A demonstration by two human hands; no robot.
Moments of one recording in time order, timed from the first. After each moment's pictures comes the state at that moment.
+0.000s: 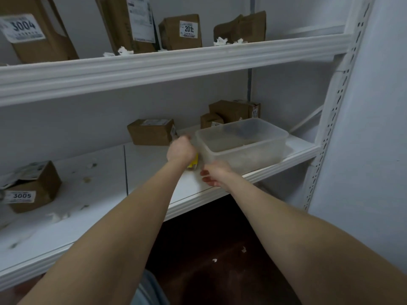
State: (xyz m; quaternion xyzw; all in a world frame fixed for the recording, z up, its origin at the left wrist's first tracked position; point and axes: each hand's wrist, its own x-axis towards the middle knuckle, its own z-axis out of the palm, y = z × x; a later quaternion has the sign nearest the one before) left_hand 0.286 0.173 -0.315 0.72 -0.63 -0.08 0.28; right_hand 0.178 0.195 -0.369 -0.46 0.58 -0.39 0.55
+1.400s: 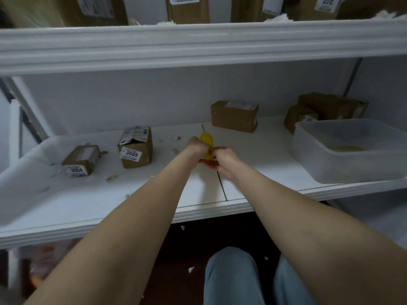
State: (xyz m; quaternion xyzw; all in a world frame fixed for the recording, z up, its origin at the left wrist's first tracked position) left_hand 0.515 0.215 -0.335 0.76 -0.42 -0.31 0.38; right_hand 0.431 0.208 -0.357 -0.41 0.46 -0.40 0.68
